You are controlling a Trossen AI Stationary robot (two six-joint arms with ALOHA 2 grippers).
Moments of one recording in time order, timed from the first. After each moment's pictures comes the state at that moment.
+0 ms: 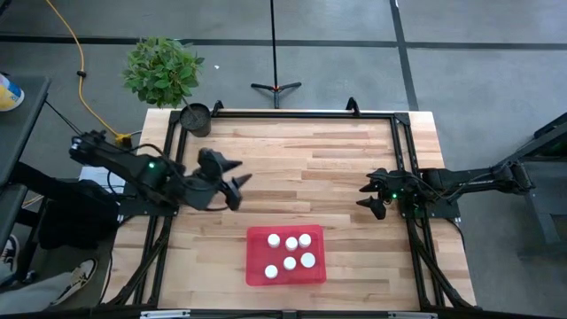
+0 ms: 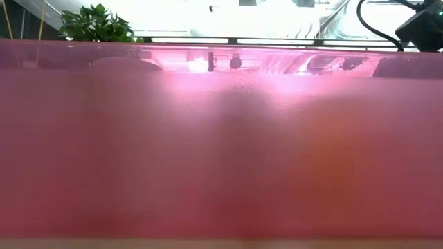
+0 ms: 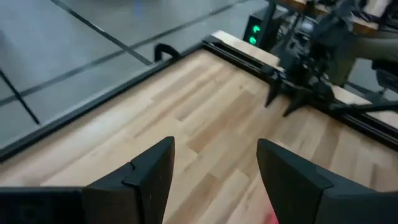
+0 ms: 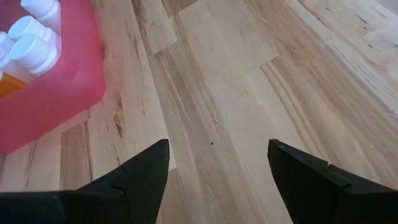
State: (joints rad) left arm -0.42 1.20 1.30 -0.80 -0.87 -0.76; right arm 0.02 0.41 0.15 -0.43 0.03 0.52
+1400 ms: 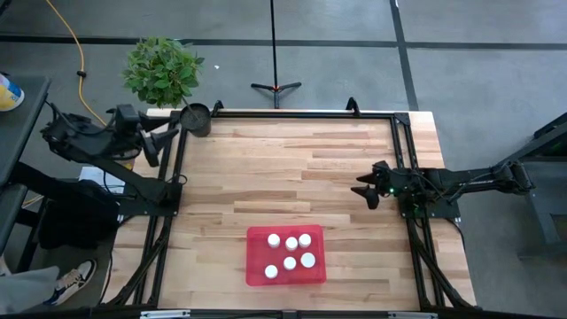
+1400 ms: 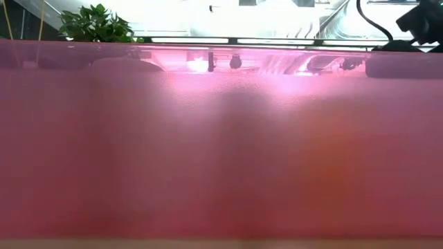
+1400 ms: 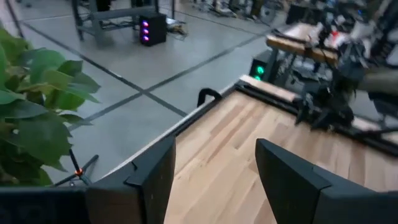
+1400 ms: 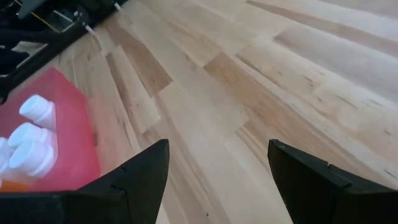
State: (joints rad) left arm -0.42 0.59 1.29 -1.18 -0.97 -0.53; right arm 0.02 0.41 0.15 -0.29 0.23 0.67
